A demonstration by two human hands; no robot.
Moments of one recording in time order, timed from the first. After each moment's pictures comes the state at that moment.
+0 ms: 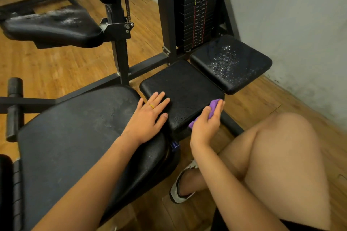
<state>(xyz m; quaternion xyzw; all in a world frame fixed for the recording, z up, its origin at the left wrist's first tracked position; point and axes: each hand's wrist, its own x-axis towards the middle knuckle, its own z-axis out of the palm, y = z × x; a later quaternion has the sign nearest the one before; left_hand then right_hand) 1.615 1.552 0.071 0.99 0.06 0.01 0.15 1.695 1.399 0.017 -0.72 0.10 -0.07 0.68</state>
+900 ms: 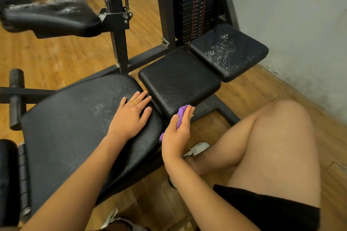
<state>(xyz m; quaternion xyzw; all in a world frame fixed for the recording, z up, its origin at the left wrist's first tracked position) 1.567 1.560 0.063 0.98 0.14 0.03 0.12 1.595 1.415 0.027 -0.72 0.04 0.01 0.69</state>
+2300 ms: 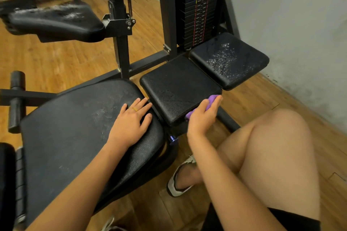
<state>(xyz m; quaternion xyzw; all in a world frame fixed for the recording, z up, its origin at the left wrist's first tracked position) 1.566 1.557 0.061 0.98 0.15 0.03 0.13 1.699 1.395 0.027 -0.71 0.11 -0.06 0.69</state>
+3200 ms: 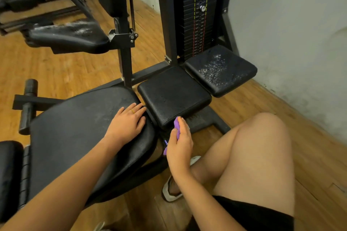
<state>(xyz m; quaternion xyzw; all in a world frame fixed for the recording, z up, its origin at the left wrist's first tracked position) 1.571 1.552 0.081 0.99 0.17 -0.02 0.02 1.602 1.358 0.053 -0.76 -0.09 0.09 0.64</state>
